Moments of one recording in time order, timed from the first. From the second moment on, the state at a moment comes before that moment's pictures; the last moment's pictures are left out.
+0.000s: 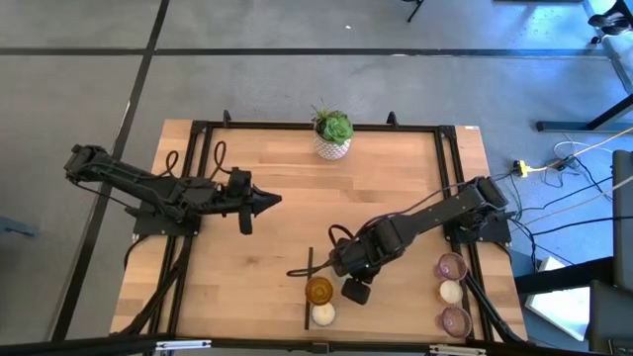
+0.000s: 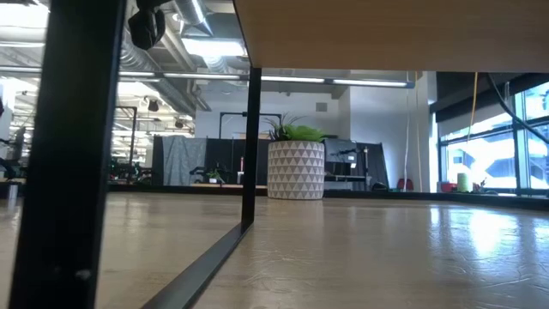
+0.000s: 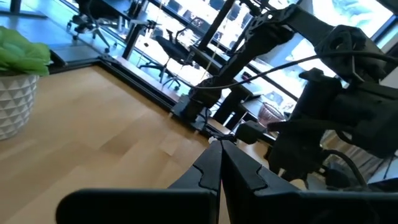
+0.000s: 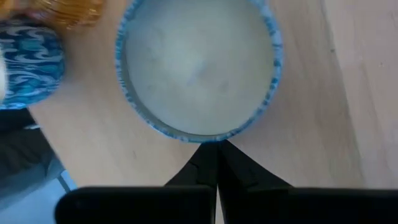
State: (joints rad) left arm -0.25 0.88 0.59 0.23 -0.42 -0.62; right arm 0.44 1.90 1.77 -1.21 -0.19 0.87
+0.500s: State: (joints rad) left arm -0.25 0.88 0.59 0.20 -0.40 -0.63; right arm 0.40 1.90 1.79 -1.17 -0.10 0.87
